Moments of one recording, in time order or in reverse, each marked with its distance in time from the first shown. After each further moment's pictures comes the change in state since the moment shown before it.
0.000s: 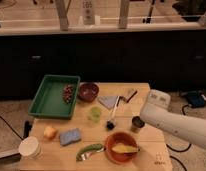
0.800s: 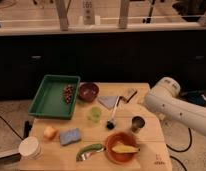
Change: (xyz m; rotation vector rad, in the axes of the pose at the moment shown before) arm -0.035 -0.008 -0.003 0.013 -0.346 -0.154
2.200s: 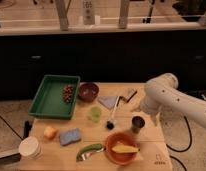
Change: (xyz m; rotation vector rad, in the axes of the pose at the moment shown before) arm -0.046 -0.005 0.021 -0.040 -0.335 -0.099
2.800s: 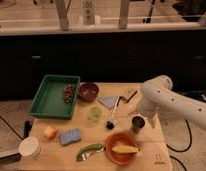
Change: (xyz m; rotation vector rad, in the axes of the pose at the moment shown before) arm -0.013 -0.006 0.023 -0.024 -0.054 -0.049
